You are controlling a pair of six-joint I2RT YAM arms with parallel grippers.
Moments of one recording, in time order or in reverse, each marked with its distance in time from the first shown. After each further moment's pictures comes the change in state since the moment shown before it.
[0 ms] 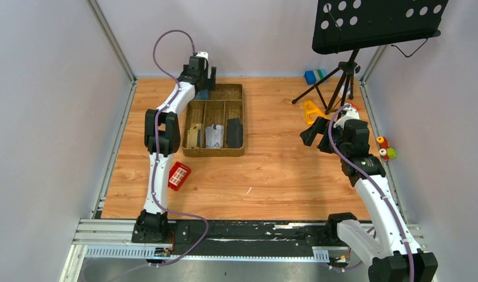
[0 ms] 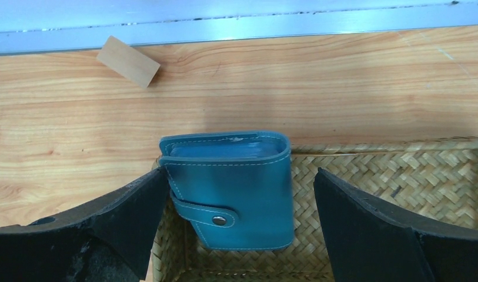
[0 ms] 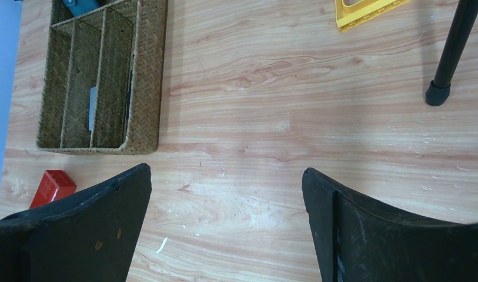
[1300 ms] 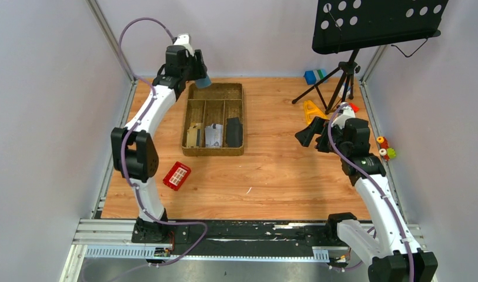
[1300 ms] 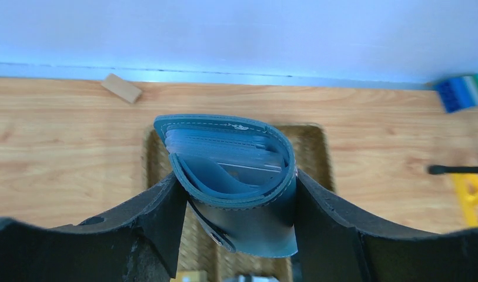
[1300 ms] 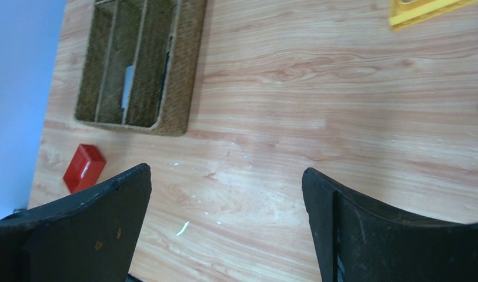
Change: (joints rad) left arm 0.001 -0.502 -0.385 0.129 0.152 -0.170; right arm 0.000 0.000 0.004 0.016 -0.112 0.000
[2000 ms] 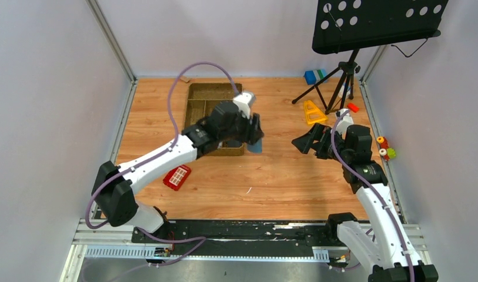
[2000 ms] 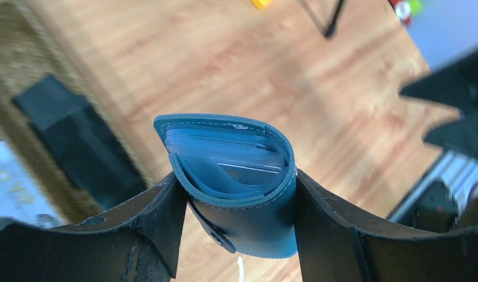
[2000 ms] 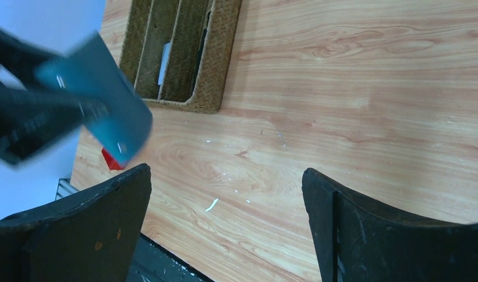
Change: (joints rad) left arm -0.539 -0.486 -0.577 0.010 0.078 -0.145; right arm 0.000 -0.068 -0.042 -0.014 -0.159 0.056
